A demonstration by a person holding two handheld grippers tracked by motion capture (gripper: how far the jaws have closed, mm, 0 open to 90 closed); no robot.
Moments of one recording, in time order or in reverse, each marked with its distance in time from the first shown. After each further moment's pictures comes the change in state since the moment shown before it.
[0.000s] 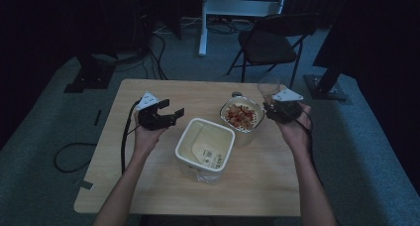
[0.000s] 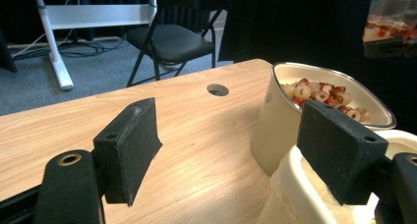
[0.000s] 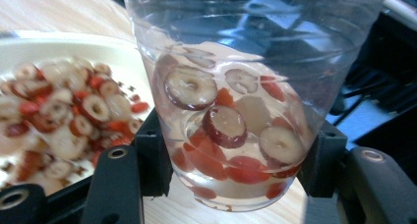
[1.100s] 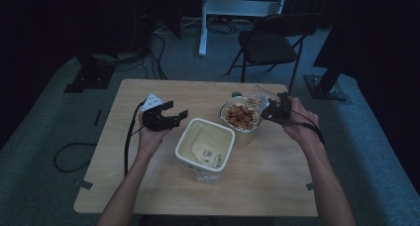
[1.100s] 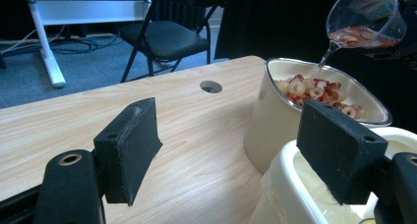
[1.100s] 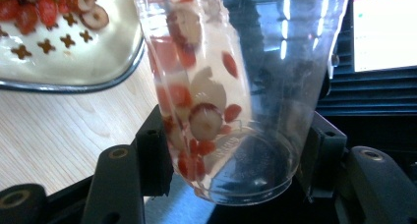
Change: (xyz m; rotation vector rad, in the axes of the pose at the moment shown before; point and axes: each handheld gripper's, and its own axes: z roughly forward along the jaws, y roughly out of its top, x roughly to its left) left arm -0.006 -0.004 0.009 0.009 -0.018 -0.008; right arm 0.025 0.017 0.006 0.317 -0.234 -0.695
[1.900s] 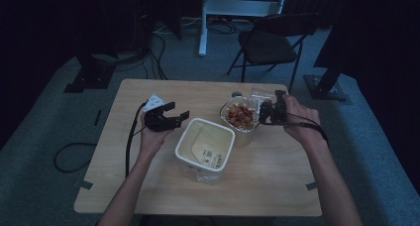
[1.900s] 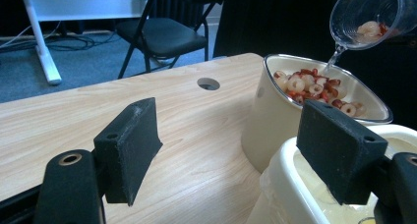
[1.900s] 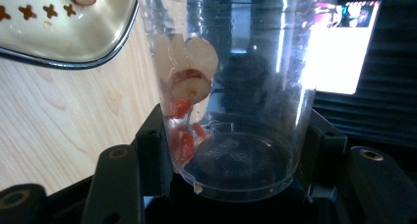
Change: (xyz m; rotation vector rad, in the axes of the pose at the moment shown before) left arm -0.001 -0.004 0.006 0.007 -0.006 -0.006; right arm 0.005 0.013 -0.017 0.038 -0.131 -0.236
